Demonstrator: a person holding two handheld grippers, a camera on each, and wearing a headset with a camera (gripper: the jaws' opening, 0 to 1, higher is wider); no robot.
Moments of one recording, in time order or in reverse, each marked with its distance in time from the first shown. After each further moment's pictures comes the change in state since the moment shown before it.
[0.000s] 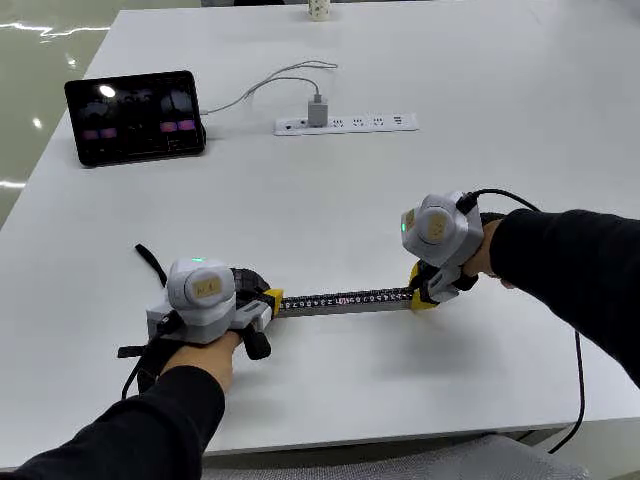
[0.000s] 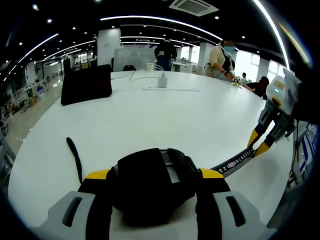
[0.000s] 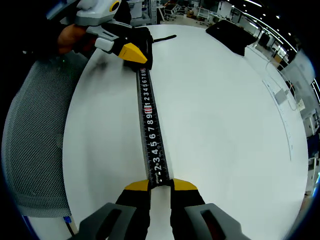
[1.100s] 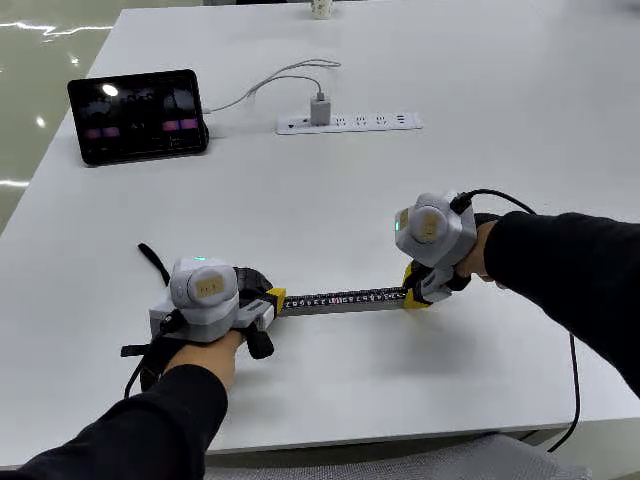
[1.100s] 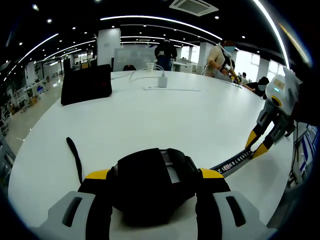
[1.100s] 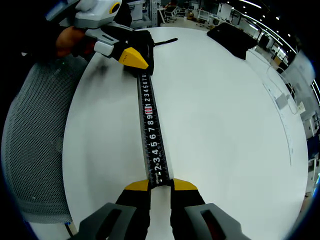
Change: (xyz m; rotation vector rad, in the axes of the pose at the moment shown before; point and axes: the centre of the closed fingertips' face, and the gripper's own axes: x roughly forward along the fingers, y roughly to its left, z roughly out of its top) left arm 0.001 0.000 0.000 -0.001 0.004 0.000; right arm 0.004 0.003 0.012 -0.005 -0.022 -0.001
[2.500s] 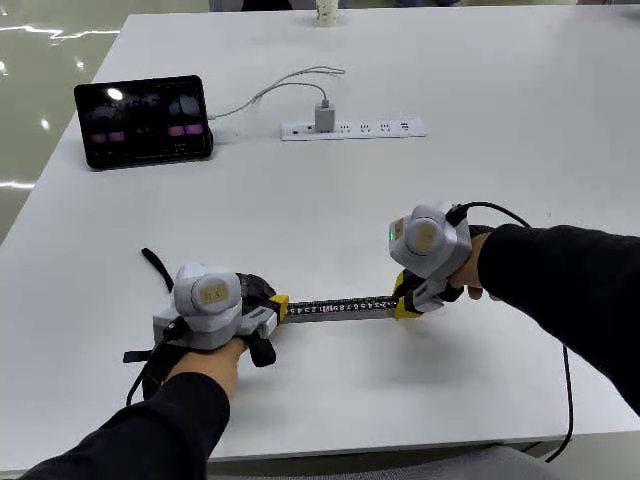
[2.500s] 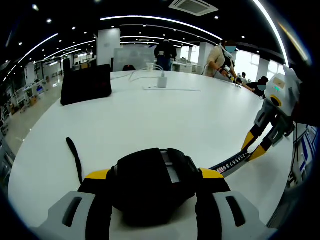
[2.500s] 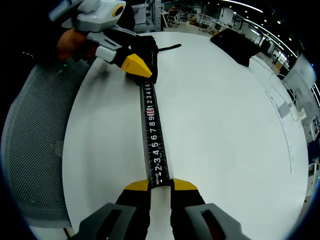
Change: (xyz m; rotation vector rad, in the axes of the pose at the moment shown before) left arm 0.000 -0.001 0.001 0.001 -0.002 -0.002; right arm 0.008 0.001 0.016 -0.024 -0.041 0.004
